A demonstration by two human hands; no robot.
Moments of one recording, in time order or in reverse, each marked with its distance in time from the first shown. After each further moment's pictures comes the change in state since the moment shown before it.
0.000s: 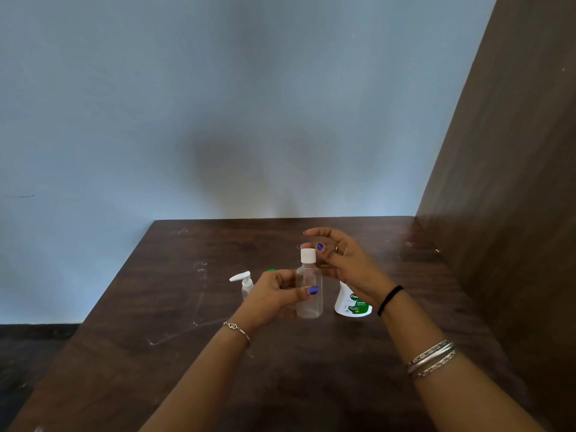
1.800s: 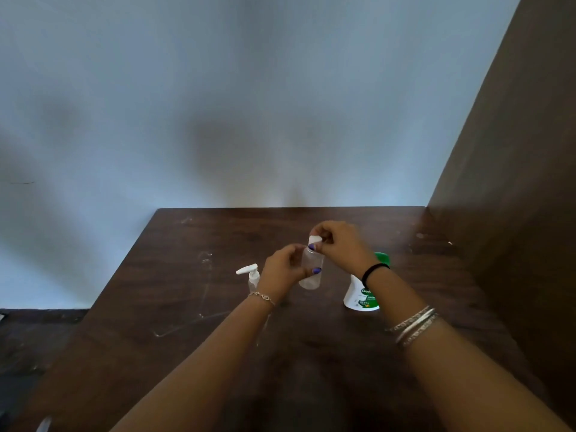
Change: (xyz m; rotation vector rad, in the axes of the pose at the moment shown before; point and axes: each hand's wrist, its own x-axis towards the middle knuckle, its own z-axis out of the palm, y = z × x) left_hand 0.070 -0.035 -0.016 0.501 0.245 0.124; right_hand 0.055 0.021 0.001 -0.894 0.160 -0.005
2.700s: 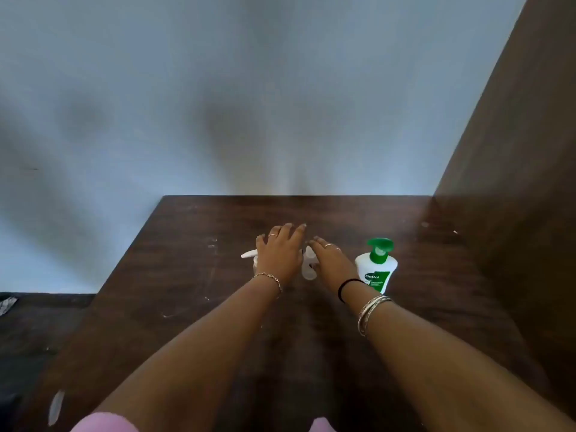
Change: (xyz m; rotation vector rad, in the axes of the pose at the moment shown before) left_hand 0.009 -0.023 0.009 0.789 0.079 0.097; right_hand -0.008 0.056 0.078 -0.337 -0.144 -0.039
